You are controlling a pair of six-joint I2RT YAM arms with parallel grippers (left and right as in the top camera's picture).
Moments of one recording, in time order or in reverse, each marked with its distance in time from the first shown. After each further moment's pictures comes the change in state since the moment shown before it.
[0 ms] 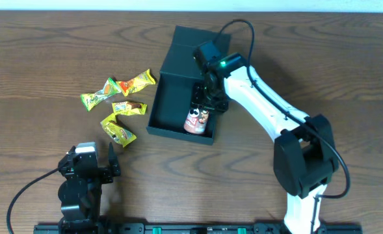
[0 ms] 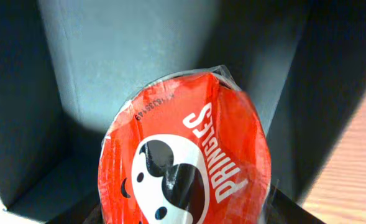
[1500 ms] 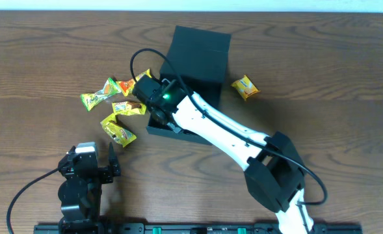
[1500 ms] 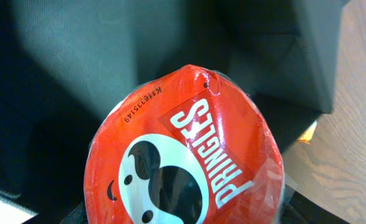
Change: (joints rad) left arm 0.000 0.000 0.000 0.000 0.000 0.000; right arm 0.337 0.069 0.119 -0.128 0.629 -0.546
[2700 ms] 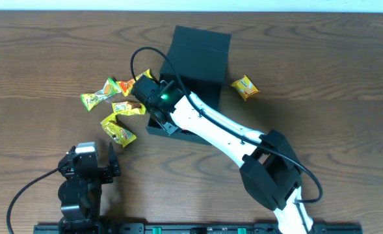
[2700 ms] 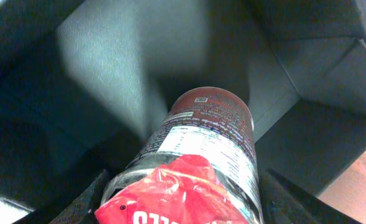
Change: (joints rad) left arm 0.000 0.000 0.000 0.000 0.000 0.000; right arm 0.000 0.021 0.001 0.057 -0.102 0.107
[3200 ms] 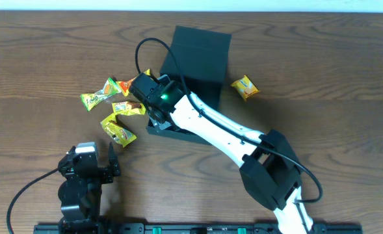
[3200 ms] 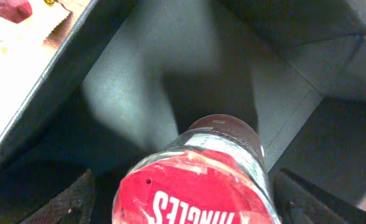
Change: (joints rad) left arm 0.000 0.000 0.000 0.000 0.000 0.000; right arm 0.000 0.000 0.000 0.076 -0.034 0.187
